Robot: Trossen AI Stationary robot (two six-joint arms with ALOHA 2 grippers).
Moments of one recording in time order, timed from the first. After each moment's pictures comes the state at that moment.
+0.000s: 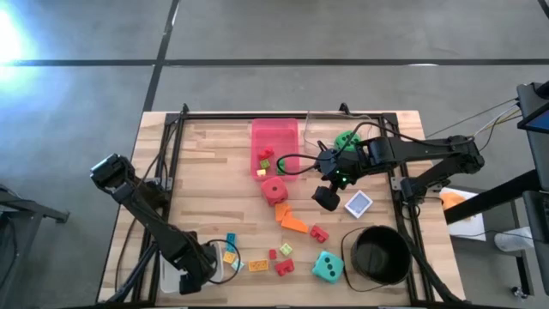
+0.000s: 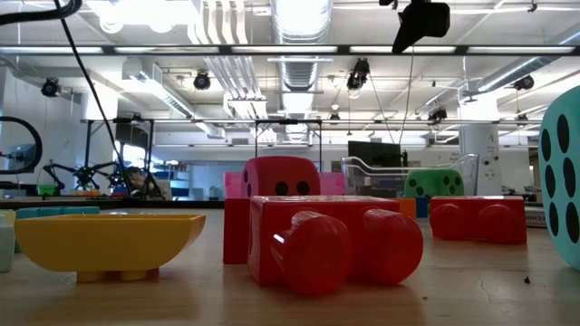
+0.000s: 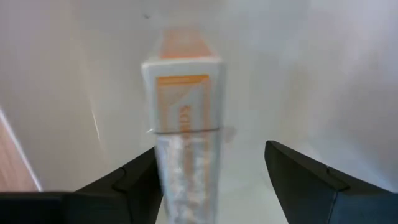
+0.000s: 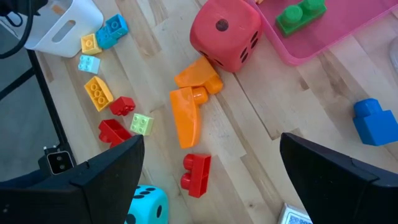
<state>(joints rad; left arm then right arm) -0.82 1.65 0.99 -0.83 0.30 -1.05 0.09 1.44 1.47 -1.06 -0.01 0.68</state>
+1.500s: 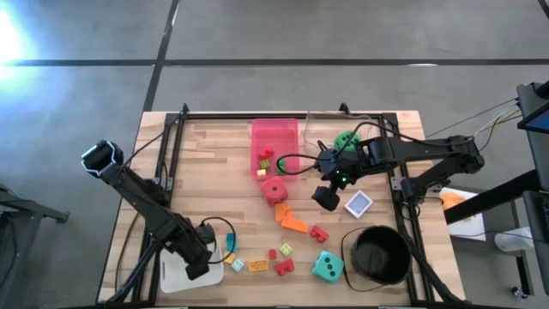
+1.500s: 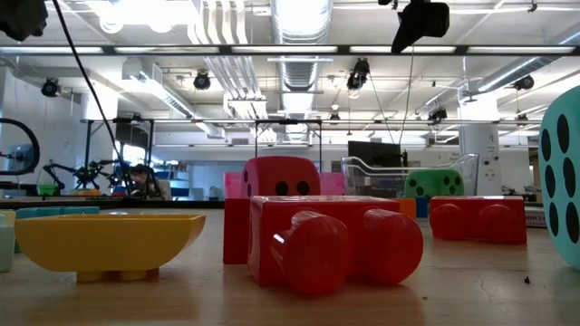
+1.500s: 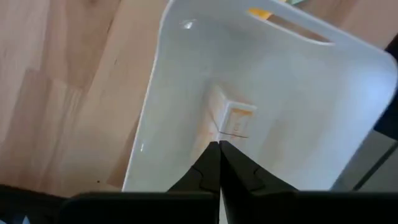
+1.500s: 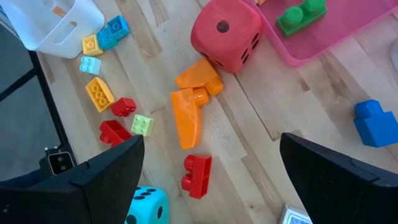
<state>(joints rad) -0.75 1.46 0.98 -0.92 0.15 -1.27 0.09 1.44 1.47 -1.06 -0.01 0.68</state>
